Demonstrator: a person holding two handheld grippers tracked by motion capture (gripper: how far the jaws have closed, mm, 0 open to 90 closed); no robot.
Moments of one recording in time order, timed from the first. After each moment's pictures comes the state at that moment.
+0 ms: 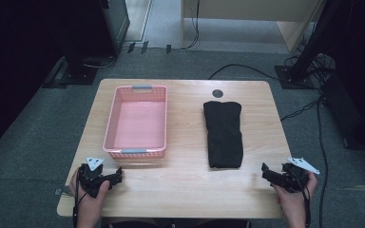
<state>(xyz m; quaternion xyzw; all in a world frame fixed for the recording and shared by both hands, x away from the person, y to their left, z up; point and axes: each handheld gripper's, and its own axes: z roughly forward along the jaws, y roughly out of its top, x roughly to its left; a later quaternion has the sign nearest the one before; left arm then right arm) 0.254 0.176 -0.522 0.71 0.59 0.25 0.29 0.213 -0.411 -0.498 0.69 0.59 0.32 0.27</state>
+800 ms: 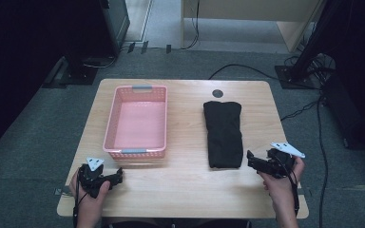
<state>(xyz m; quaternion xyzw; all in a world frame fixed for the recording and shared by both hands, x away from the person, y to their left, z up) 0.253 0.175 -0.522 0.71 0.59 0.25 0.29 0.243 -0.365 -0.458 0.65 0.62 0.34 0.27</state>
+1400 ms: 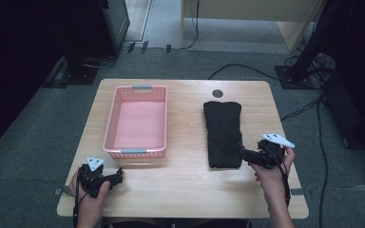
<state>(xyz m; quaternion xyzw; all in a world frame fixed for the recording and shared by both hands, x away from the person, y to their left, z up) 0.253 0.175 -0.522 0.71 0.59 0.25 0.29 0.265 -0.340 -0.444 0.63 0.63 0.36 0.27</state>
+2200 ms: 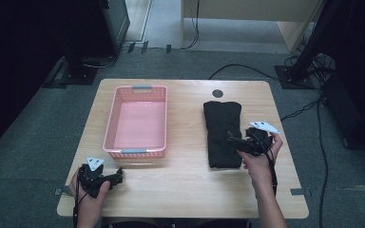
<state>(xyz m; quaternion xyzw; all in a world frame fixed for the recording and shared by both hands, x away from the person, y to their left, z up) 0.253 0.175 -0.522 0.71 0.59 0.25 0.29 0.300 -0.312 -0.435 0.63 0.63 0.37 0.27</state>
